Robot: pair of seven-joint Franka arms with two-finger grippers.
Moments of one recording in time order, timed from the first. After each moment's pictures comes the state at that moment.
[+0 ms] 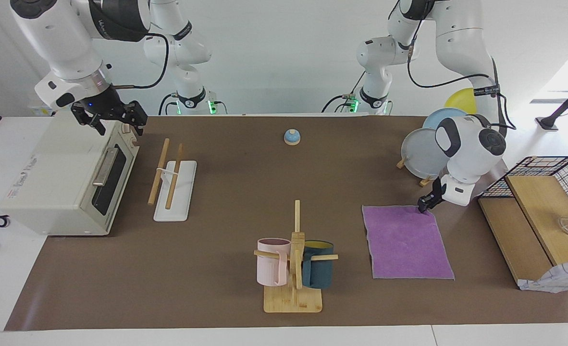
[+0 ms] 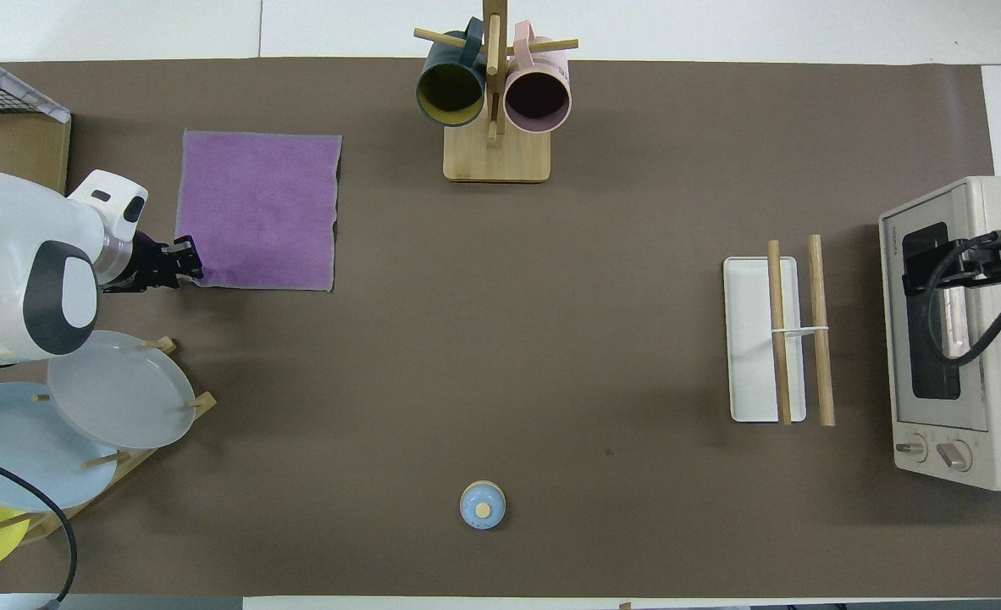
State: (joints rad) left arm 0.10 0.30 -0.09 -2.01 -0.05 2.30 -0.26; right arm 0.02 -0.03 -0.05 -1.66 -0.05 1.54 -0.03
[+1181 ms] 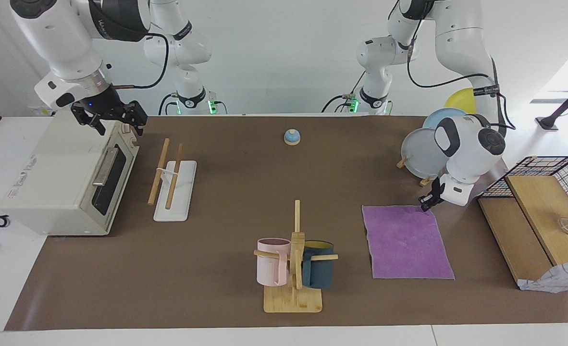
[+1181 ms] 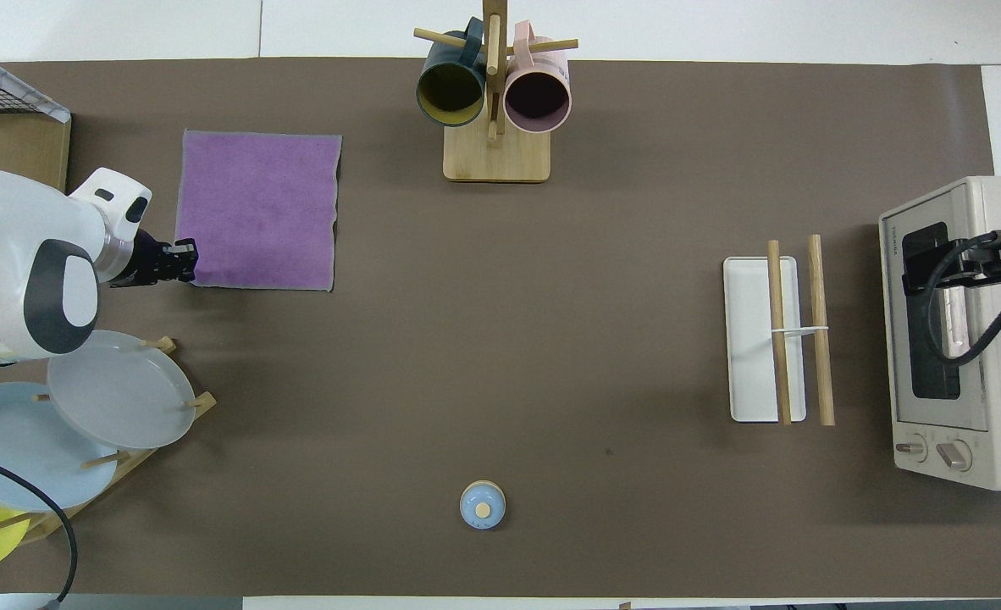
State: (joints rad) left arm 0.10 0.29 -0.10 -2.01 -0.05 2.30 -0.18; right arm 0.02 -0.03 -0.05 -1.66 -0.05 1.54 -0.03
